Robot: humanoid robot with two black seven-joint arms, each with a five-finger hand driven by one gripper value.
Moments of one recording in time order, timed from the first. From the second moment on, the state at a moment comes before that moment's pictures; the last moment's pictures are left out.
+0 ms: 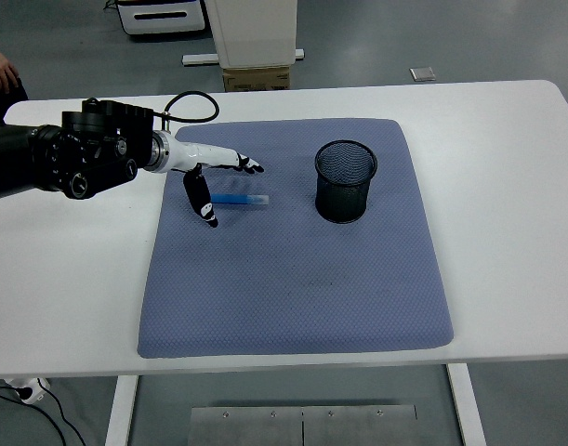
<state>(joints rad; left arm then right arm) -1.53 0.19 0.79 -0.77 0.58 -0.18 -0.32 0.01 0.00 0.28 0.23 -0.11 0.05 0.03</state>
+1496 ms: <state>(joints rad) -1.52 0.13 0.79 -0.76 0.66 -0.21 -0.26 0.01 0.00 0.28 0.23 -0.11 0.05 0.03</state>
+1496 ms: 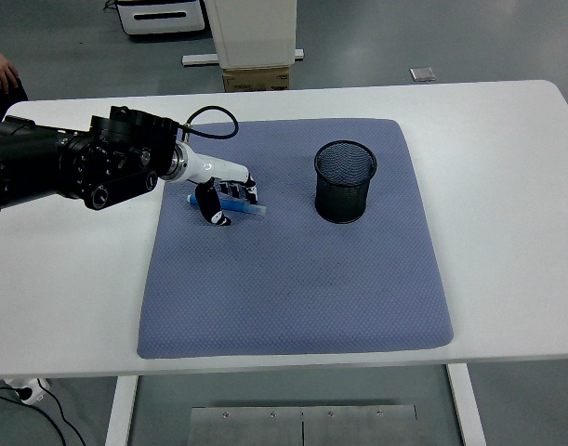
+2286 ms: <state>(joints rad) -1.53 0.13 0.78 -0.75 0.66 -0.20 -0.26 0.01 0.00 0.28 0.23 -0.11 0.05 0.03</state>
